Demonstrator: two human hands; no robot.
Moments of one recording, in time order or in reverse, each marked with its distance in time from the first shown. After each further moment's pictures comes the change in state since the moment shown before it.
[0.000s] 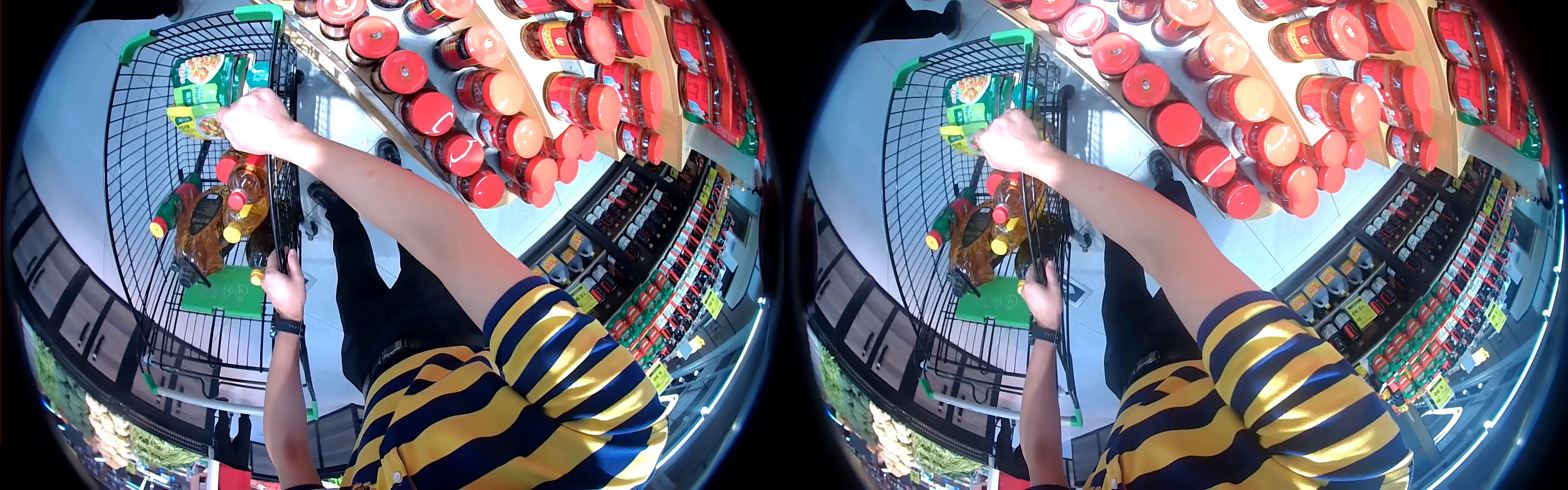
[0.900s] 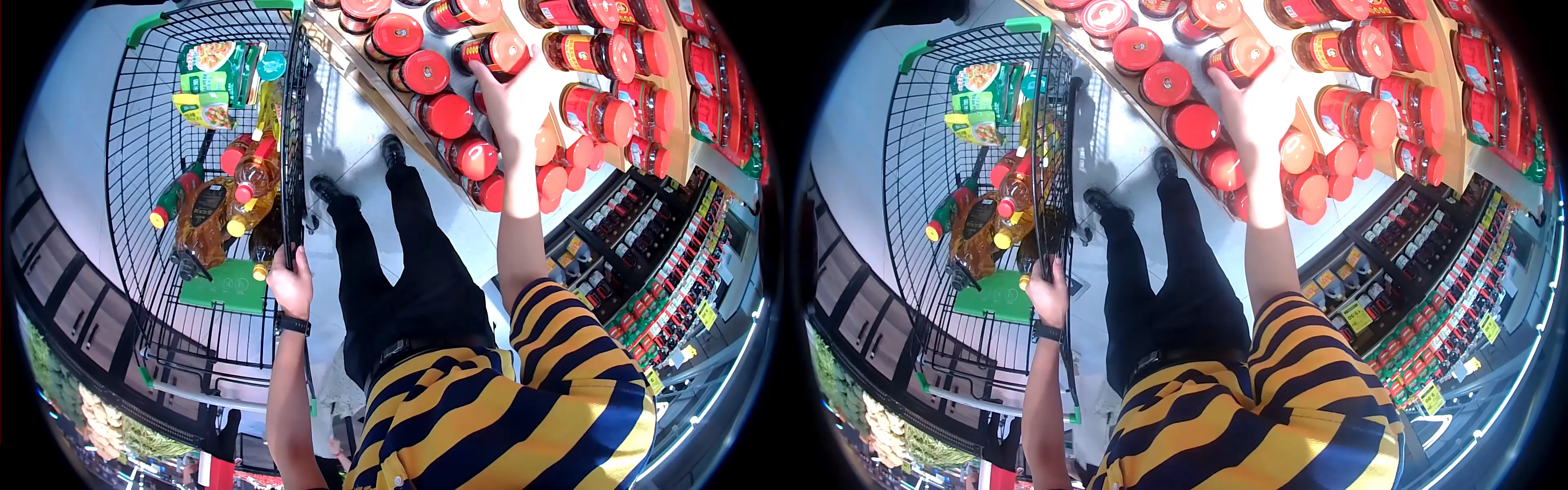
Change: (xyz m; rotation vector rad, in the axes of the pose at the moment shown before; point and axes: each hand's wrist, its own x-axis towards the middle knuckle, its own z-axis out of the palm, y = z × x) left_hand -0.001 -0.002 0.000 -0.057 -0.021 0.010; right_hand -0.144 0.097 -0.201 -0.538 0.562 0.682
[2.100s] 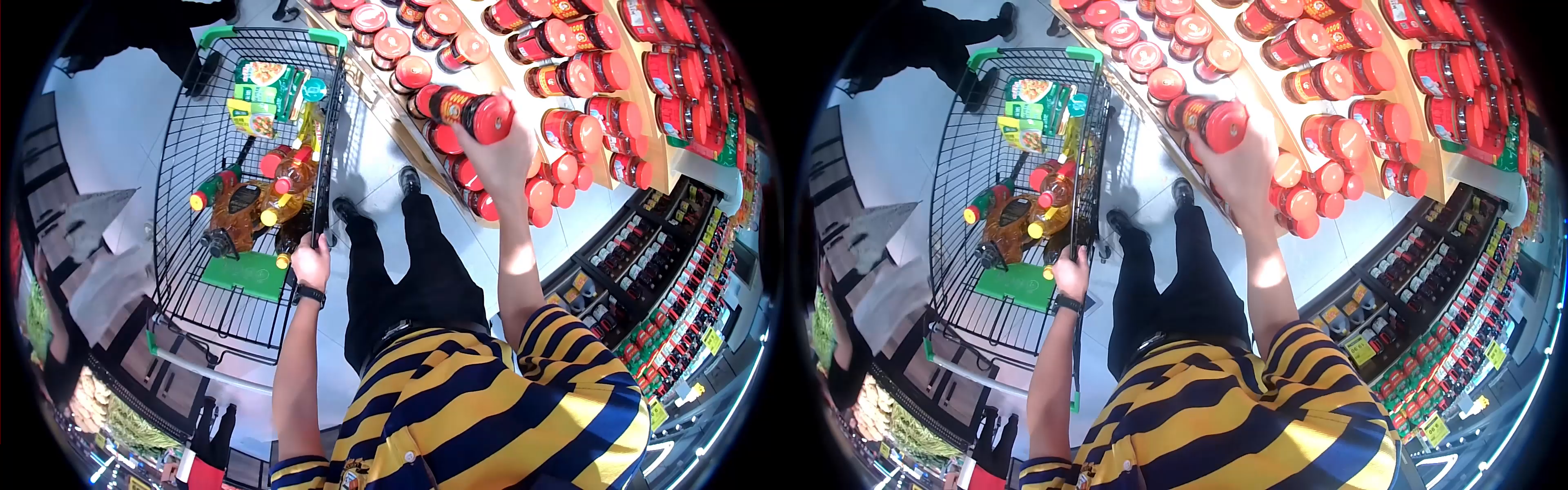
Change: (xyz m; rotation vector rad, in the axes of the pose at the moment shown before) left_hand -0.013 -0.008 -0.004 0.111 0.065 0.022; right_hand -0.026 -0.065 -0.123 0.392 -0.195 -0.012
